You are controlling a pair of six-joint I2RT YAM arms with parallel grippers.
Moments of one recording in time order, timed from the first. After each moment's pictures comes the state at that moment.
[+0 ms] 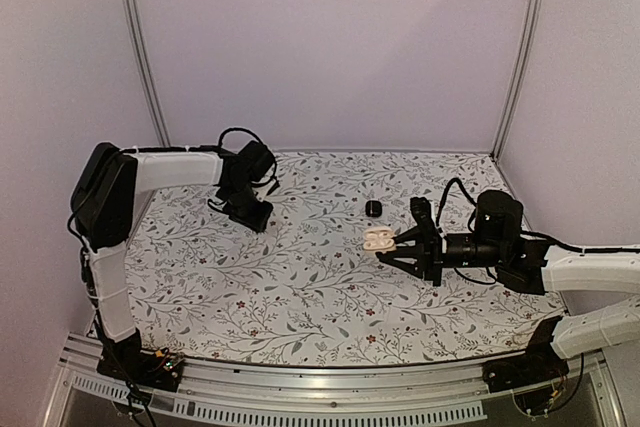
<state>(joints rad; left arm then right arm) -0.56 1.99 1.43 -0.72 -0.14 -0.10 0.80 1.12 0.49 0.42 -0.59 -0.10</state>
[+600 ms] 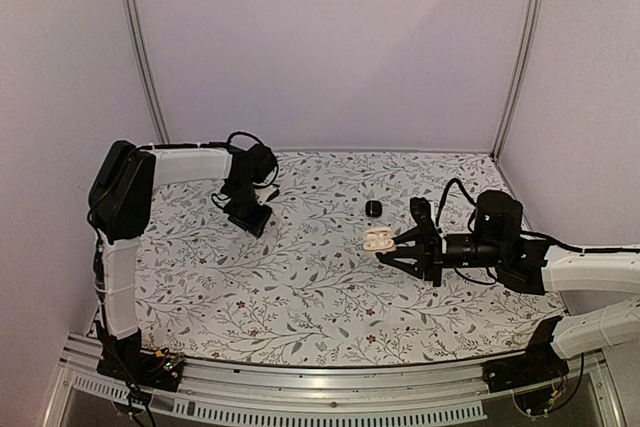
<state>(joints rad) -0.53 2.12 1.58 -0.89 -0.11 -0.03 0.80 1.12 0.49 0.42 -0.59 -0.10</state>
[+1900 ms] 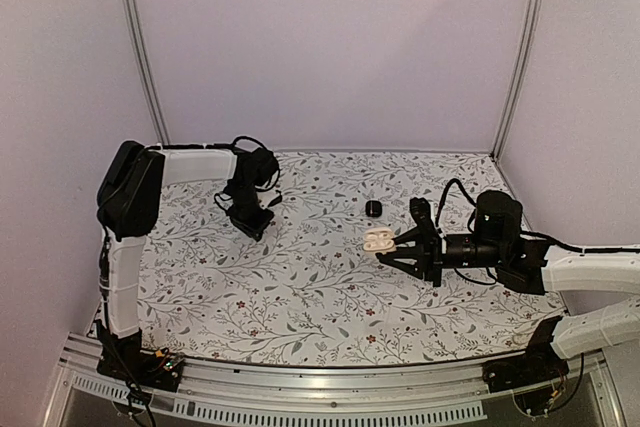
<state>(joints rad) -0.52 2.19 1.64 -0.95 -0.06 0.02 0.80 1.12 0.49 0.41 -0.59 -0.10</state>
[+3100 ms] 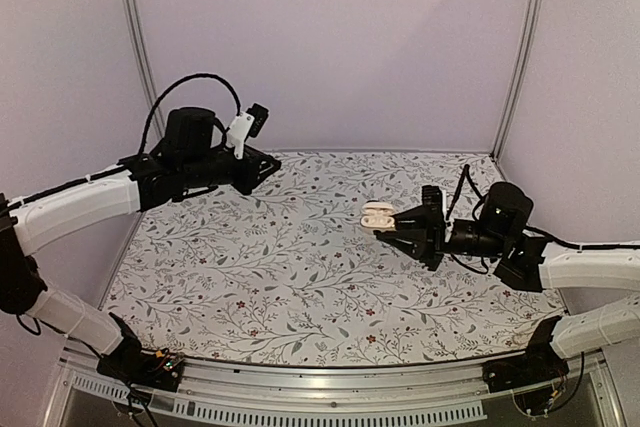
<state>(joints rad) -0.63 1.39 1.10 -0.14 0.15 -0.02 0.80 1.14 0.51 0.64 -0.59 -0.21</state>
